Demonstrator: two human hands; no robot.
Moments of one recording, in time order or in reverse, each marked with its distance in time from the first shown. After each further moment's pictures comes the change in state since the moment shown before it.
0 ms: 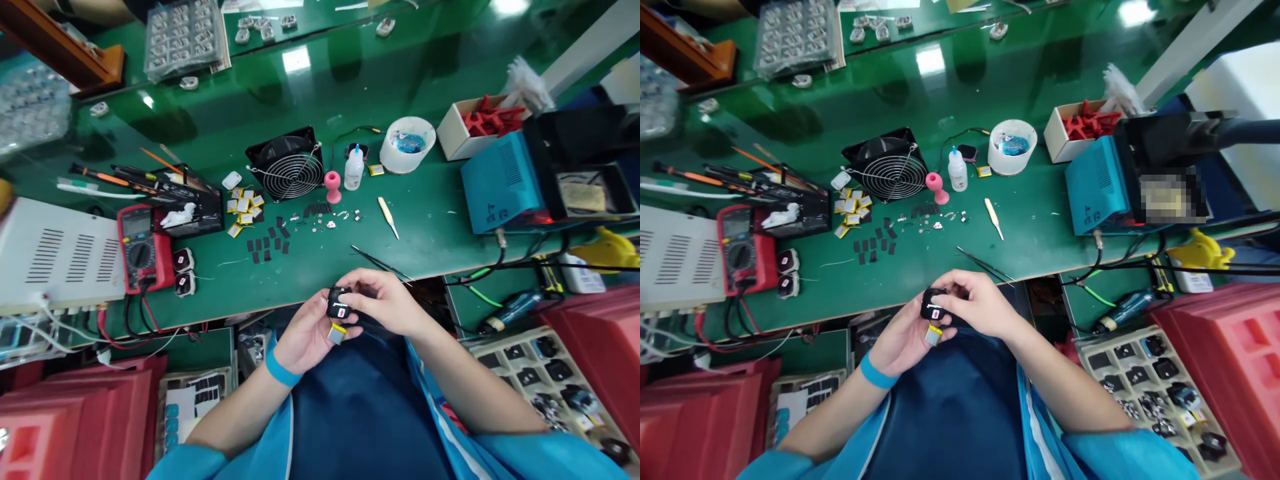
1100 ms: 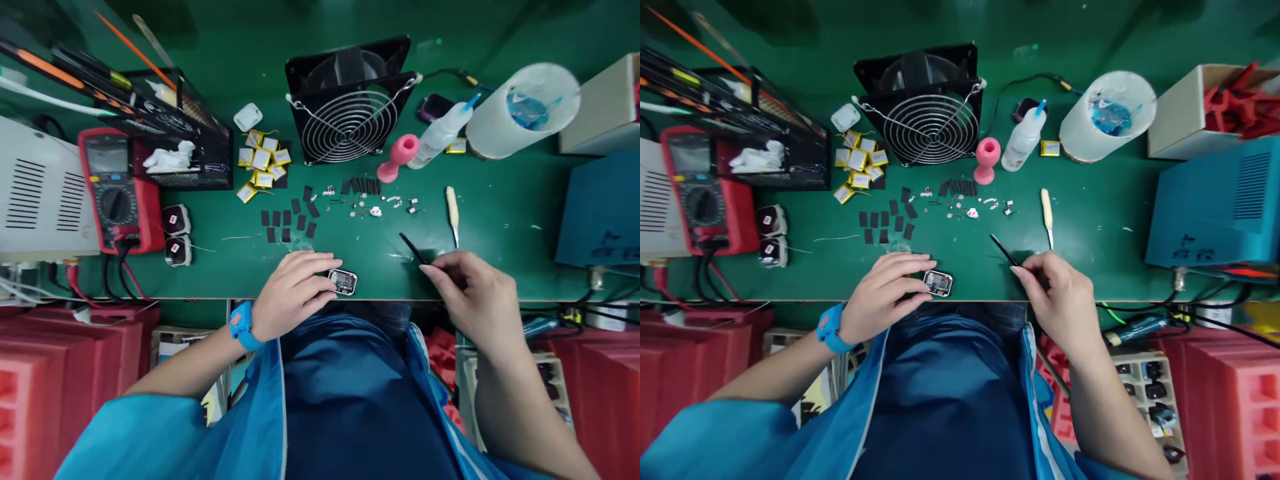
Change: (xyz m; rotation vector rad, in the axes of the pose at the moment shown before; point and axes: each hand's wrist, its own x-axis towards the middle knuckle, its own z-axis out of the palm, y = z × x) left_hand 0.003 0.079 -0.046 1.833 -0.082 0.976; right_hand 0.000 -0.004 -0.056 -1.016 0.364 -0.141
